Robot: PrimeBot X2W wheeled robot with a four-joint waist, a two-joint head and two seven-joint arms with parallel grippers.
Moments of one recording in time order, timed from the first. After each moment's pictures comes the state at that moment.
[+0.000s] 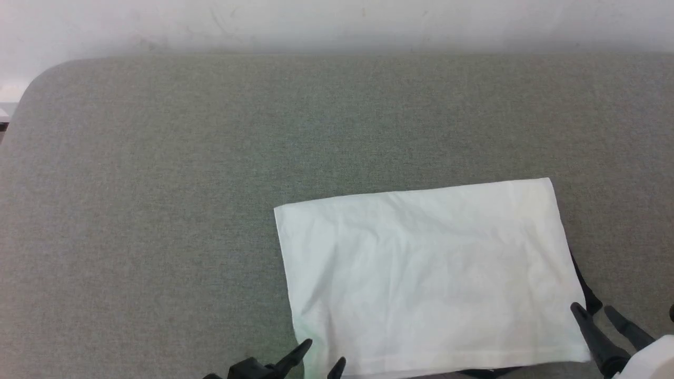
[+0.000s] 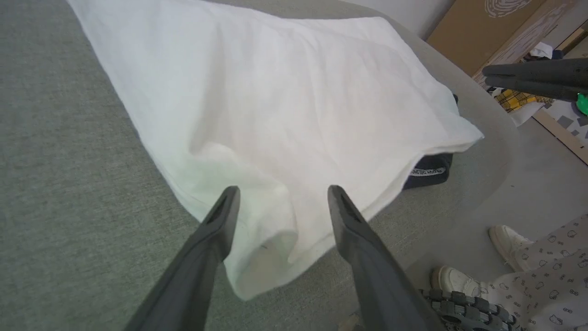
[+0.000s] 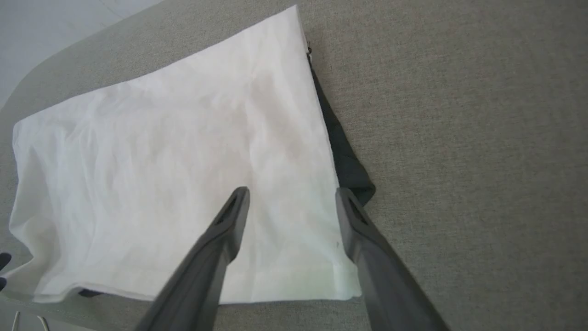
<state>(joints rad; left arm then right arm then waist) -0.02 0.45 -0.82 0.05 -0.60 0.08 -0.21 0.24 -0.21 -0.17 -0.18 0.57 0.13 0.43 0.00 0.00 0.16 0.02</state>
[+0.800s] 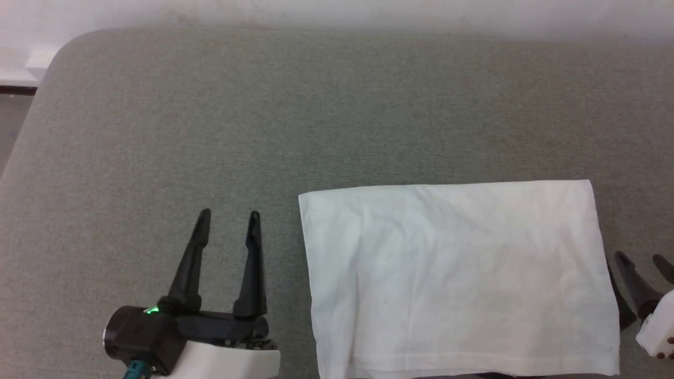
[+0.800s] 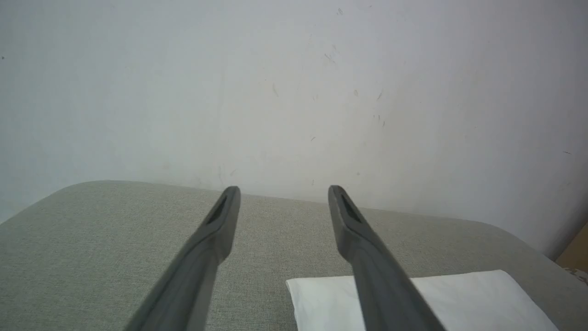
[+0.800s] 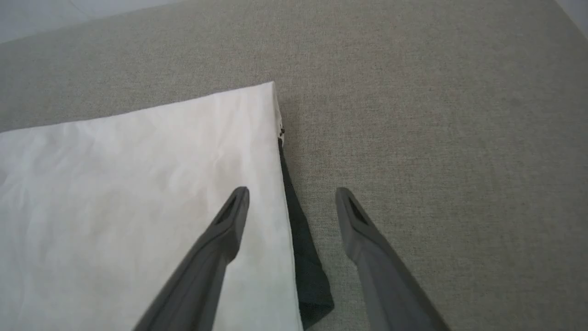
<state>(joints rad) 0.04 0.27 -0.36 -0.35 -0.36 0.27 -0.26 0.05 -0.26 -0.26 -0.13 0.45 0.13 0.52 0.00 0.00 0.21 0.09</state>
